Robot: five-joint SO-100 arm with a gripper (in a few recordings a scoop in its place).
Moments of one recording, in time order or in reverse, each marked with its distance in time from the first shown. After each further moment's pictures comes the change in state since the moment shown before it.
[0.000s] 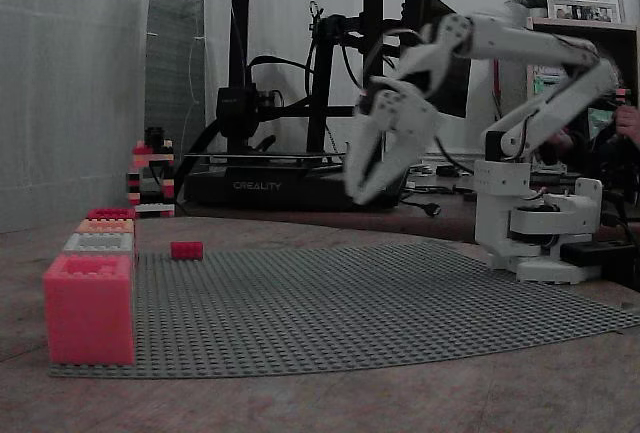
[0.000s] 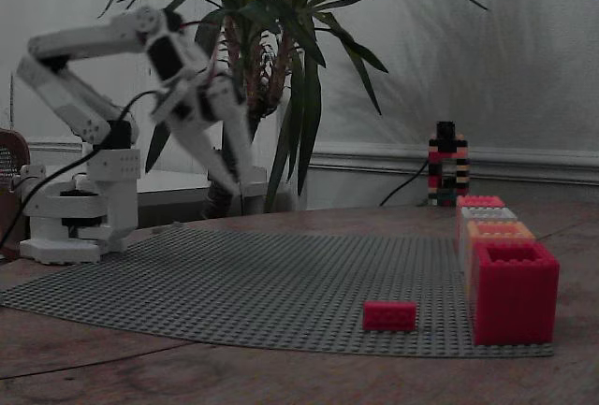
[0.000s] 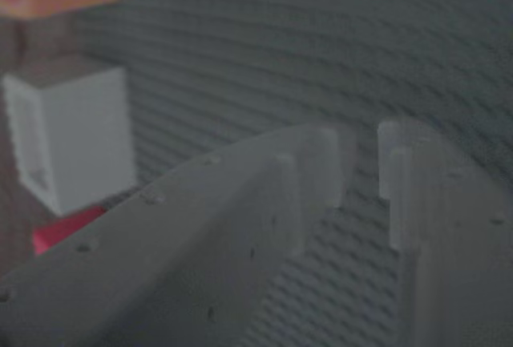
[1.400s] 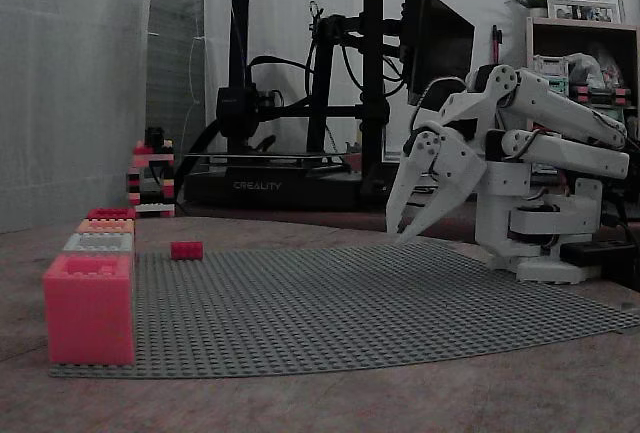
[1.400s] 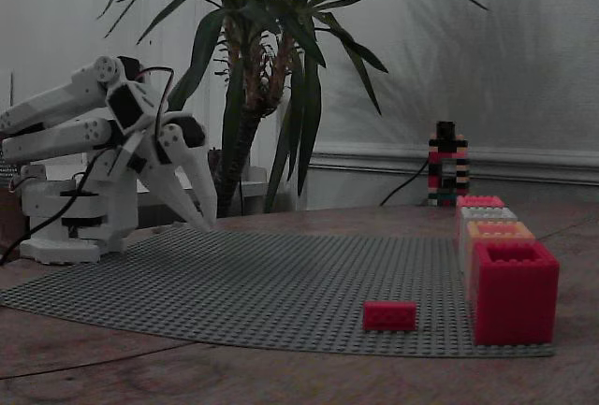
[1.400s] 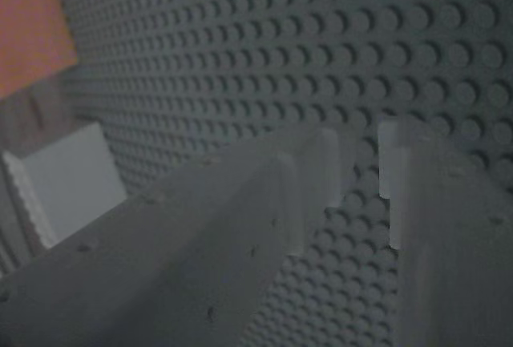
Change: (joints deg) arm -1.7 47.9 32.1 13.4 20.4
